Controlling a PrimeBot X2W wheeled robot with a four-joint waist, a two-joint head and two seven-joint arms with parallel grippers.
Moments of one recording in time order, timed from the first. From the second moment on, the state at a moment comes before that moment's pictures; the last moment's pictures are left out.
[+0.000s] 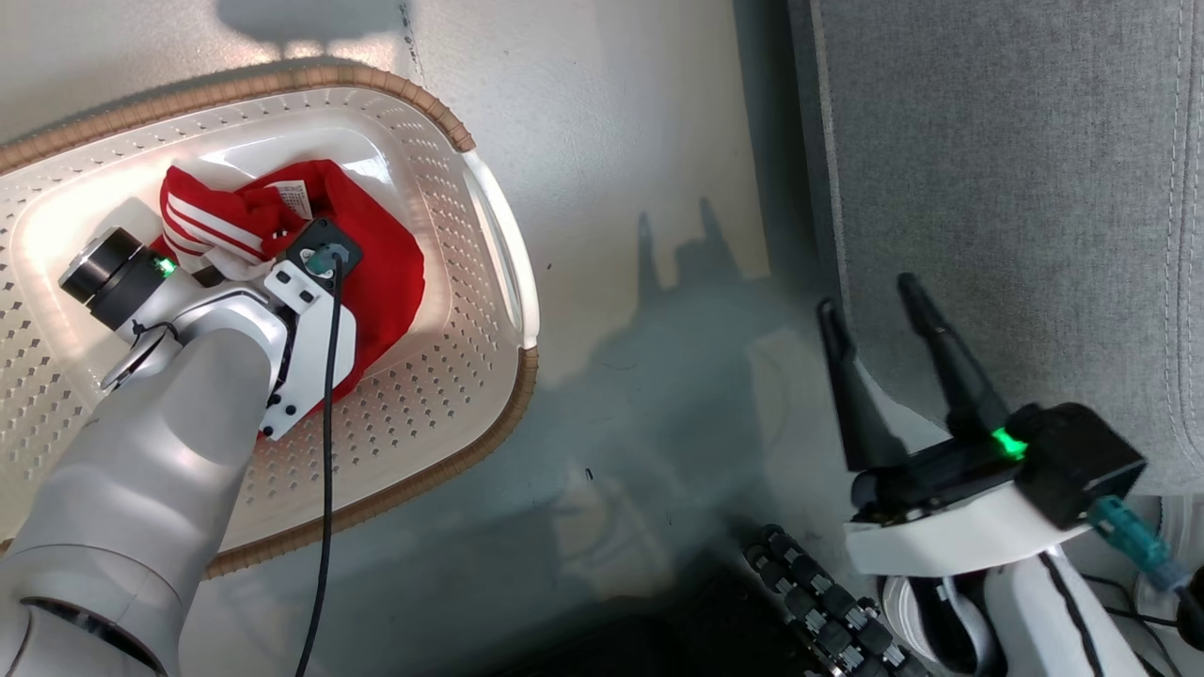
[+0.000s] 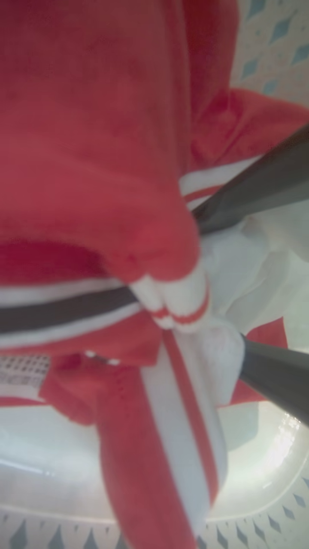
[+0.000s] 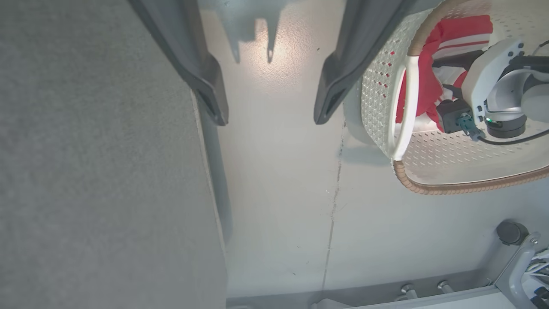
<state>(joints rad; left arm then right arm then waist) -1.03 0.21 -0.87 1.28 -0.09 0.00 0.23 -0.23 -0.05 0.27 0.01 0.24 0.13 -0.26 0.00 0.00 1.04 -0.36</state>
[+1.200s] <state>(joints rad) -0.84 0.13 -0.85 1.29 -0.23 0.00 0.09 -0.28 -0.05 0.16 0.10 0.17 0.13 -0.26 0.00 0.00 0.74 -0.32</state>
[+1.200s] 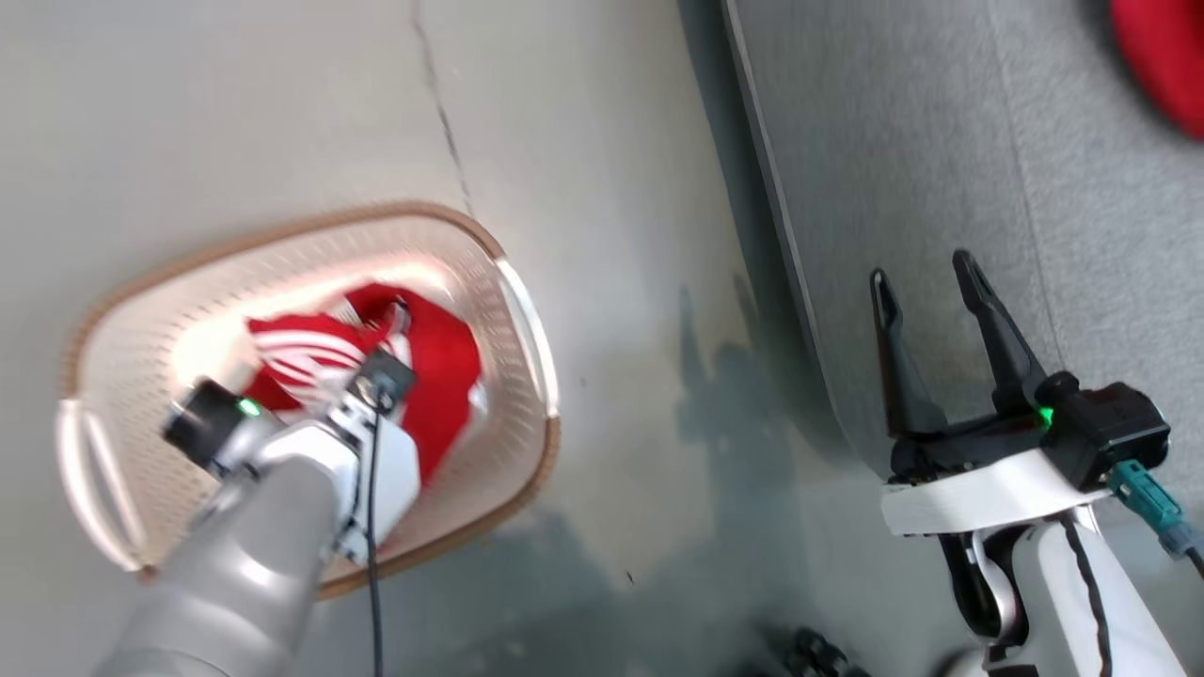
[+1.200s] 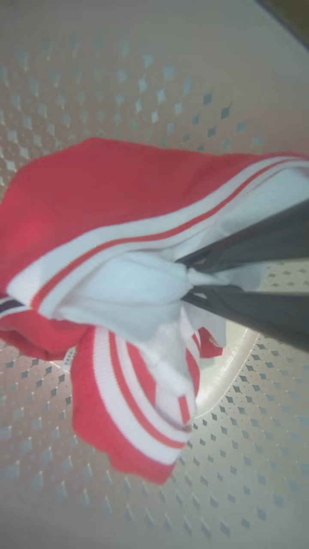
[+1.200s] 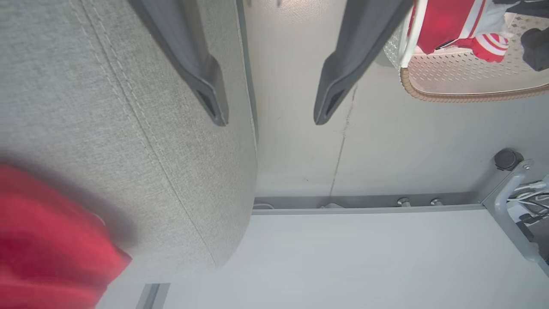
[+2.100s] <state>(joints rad) -0.59 0.05 -0.70 0.91 -0.39 -0.02 -0.26 -0.07 -0.13 0.14 0.14 0.21 0.13 -0.26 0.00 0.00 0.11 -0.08</state>
